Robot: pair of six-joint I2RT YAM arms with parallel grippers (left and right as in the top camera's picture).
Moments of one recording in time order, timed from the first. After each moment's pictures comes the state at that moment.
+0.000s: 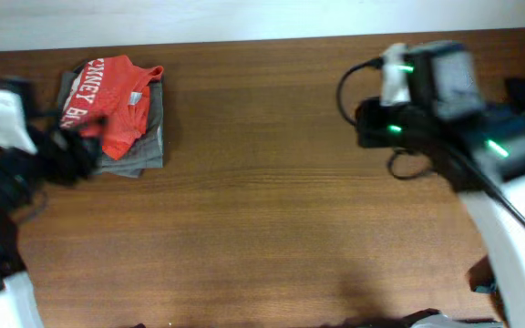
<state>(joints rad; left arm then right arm) 0.44 1.15 1.52 -0.92 0.82 0.15 0.28 1.40 1.79 -1.20 -0.07 0.28</state>
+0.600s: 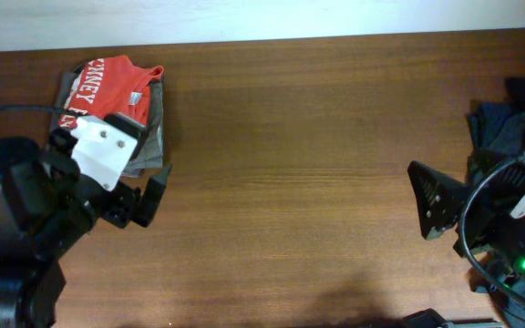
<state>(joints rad) -0.07 1.06 1.65 -1.16 0.27 0.42 0.28 0.96 1.87 -1.29 -0.07 0.27</state>
